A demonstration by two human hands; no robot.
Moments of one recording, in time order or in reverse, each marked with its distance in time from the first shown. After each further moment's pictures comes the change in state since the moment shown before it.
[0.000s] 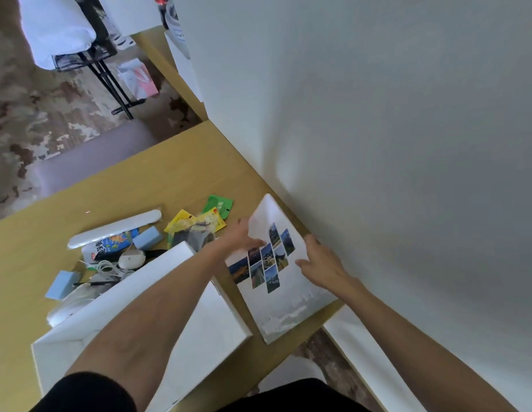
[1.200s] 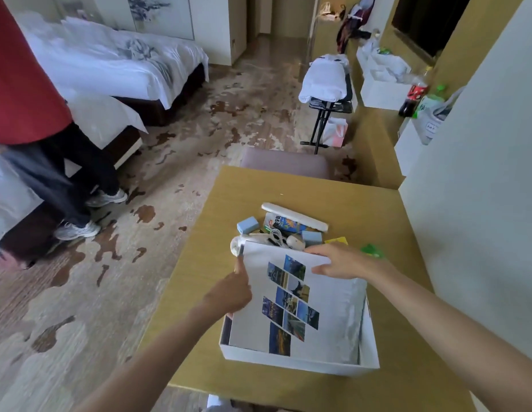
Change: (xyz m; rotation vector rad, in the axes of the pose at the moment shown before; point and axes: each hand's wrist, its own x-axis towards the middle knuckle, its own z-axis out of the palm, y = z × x) left_hand -0.333 -0.184 -0.001 -0.388 0.410 -0.522; right_hand 0.000 -0.294 0.042 -0.522 -0.496 -0.913
